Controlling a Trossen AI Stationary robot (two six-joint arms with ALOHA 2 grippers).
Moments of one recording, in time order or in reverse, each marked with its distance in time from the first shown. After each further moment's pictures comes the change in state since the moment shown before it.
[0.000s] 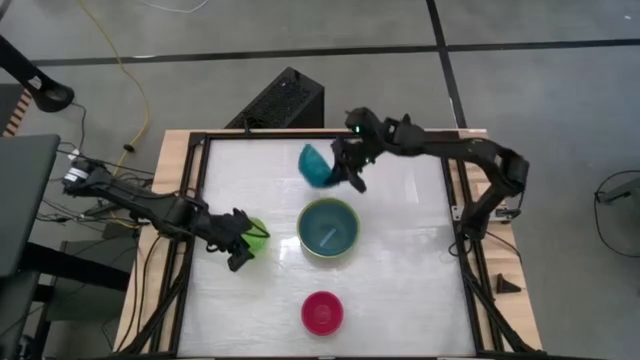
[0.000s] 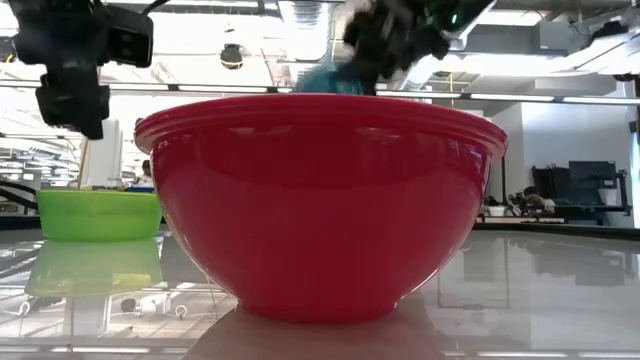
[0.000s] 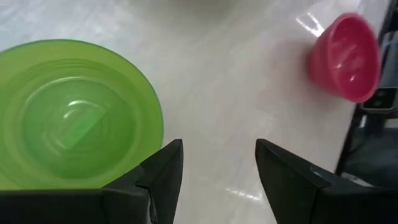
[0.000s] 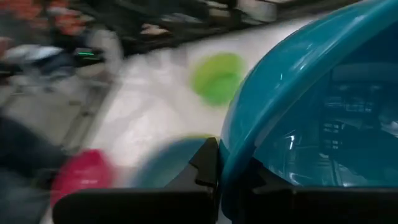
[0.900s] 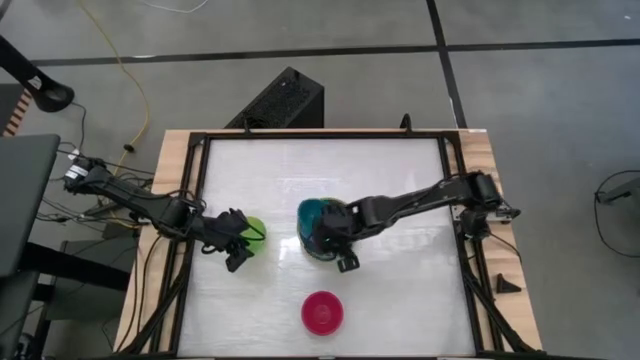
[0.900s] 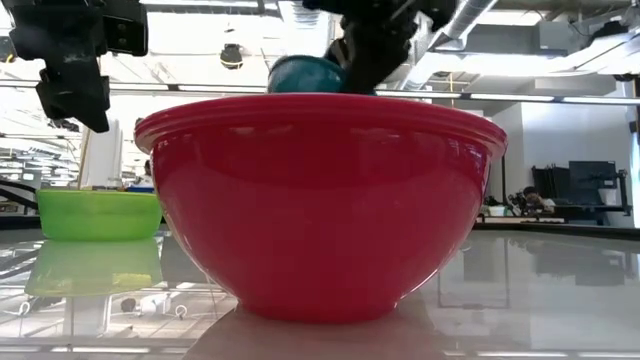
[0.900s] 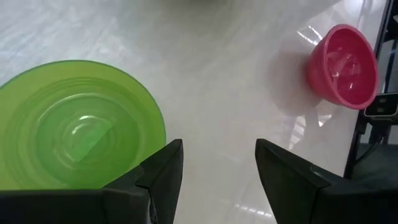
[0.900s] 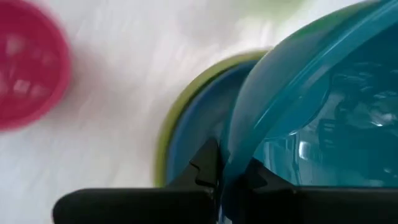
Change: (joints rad) left arm -0.053 -0.036 0.001 -0.005 -0.107 0.003; right arm 0.616 0.243 0.253 -0.468 0.832 -0.062
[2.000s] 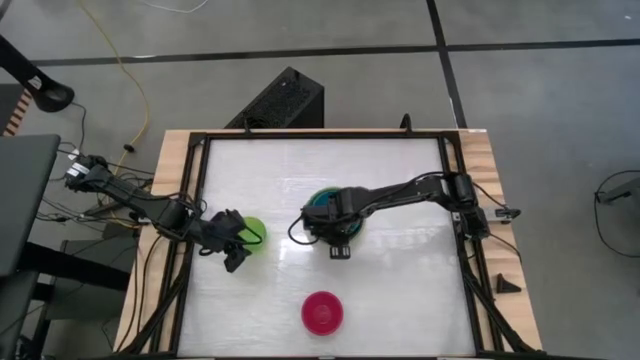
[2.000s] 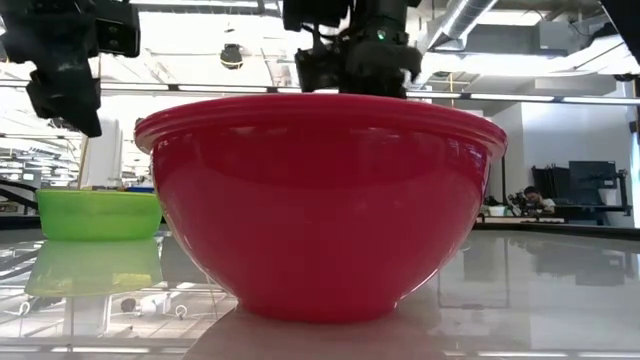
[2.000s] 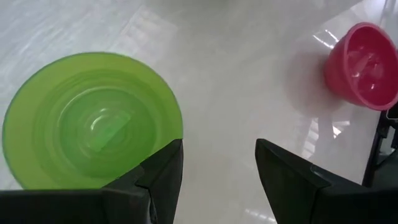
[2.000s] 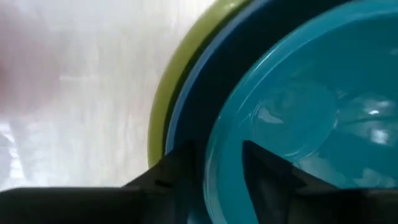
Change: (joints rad) left arm -0.048 -0.005 0.000 -0.055 -0.072 -0.045; right arm -0.104 0.164 0.126 -0.234 -0.061 0.200
